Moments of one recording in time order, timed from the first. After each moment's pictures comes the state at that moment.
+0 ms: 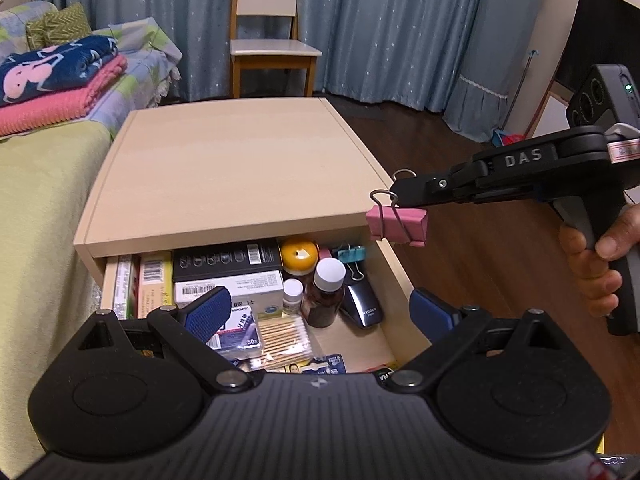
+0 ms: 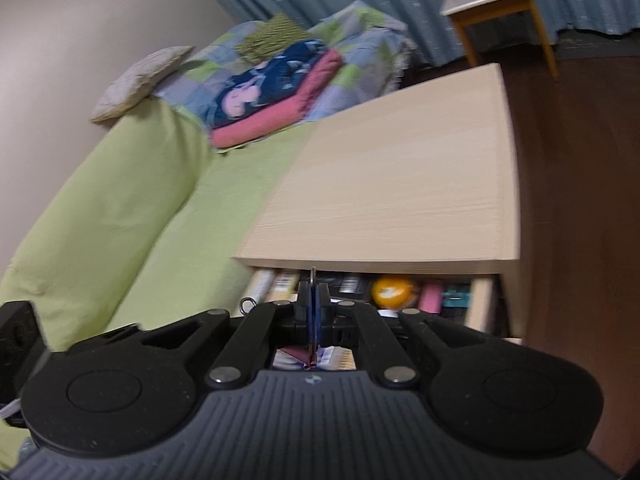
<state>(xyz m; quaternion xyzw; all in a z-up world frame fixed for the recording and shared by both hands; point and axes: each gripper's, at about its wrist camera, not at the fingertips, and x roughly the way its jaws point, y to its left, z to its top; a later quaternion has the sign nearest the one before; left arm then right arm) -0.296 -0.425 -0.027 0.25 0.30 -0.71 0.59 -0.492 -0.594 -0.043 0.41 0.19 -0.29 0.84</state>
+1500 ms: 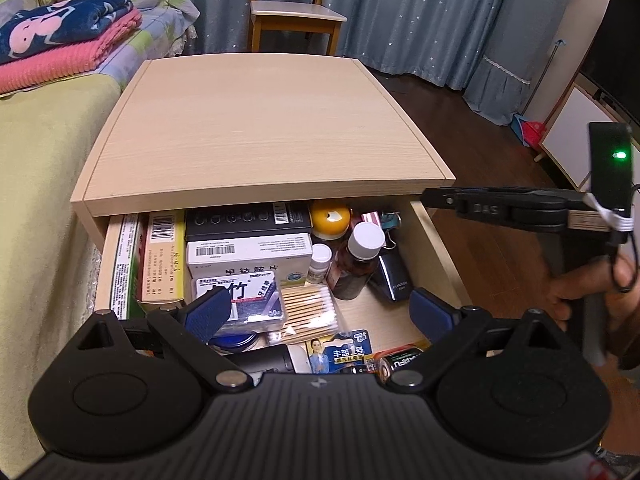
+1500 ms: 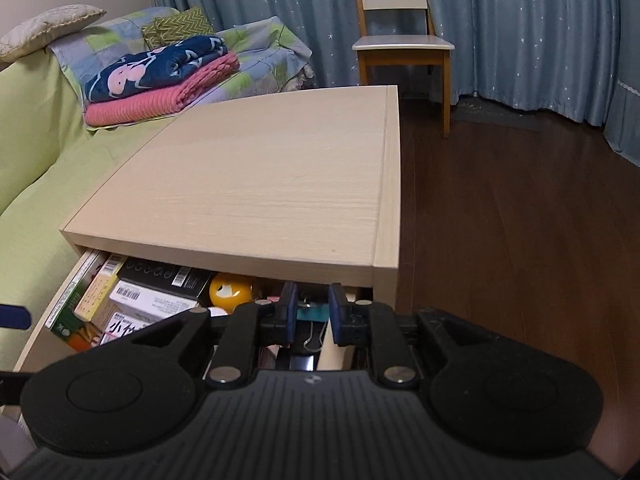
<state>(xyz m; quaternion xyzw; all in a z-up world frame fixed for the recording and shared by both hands) -0.274 -0.444 -0.060 0.26 0.35 -0.68 0.59 -0.464 -0.610 -0.101 0.26 0.27 -0.47 0.80</state>
